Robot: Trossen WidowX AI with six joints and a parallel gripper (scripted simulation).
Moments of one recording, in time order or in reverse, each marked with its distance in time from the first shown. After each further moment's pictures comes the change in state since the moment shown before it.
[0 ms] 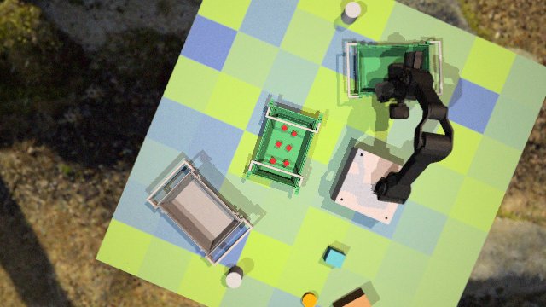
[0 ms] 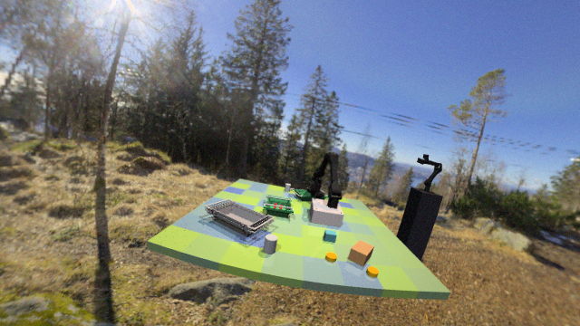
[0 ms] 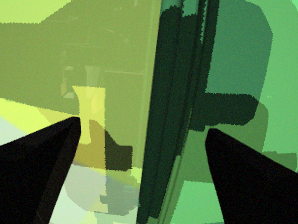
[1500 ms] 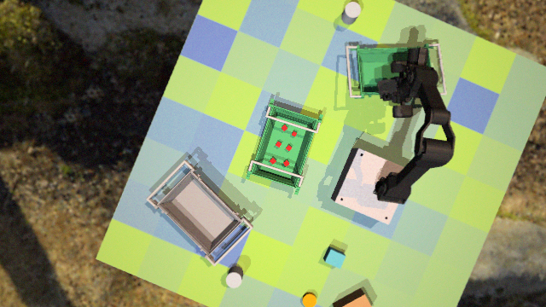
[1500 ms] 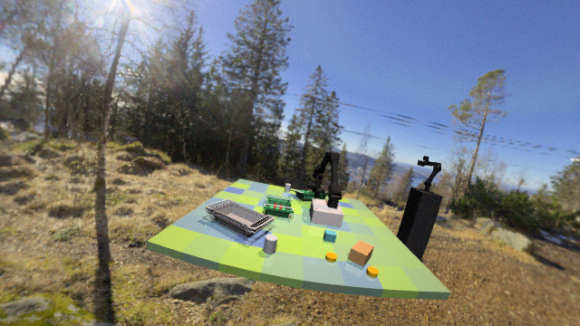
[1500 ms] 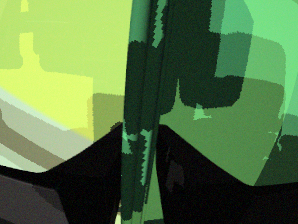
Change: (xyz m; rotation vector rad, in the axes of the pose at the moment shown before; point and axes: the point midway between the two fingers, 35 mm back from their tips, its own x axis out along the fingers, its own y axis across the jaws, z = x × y) arm -0.031 -0.002 0.000 0.003 -0.005 0.007
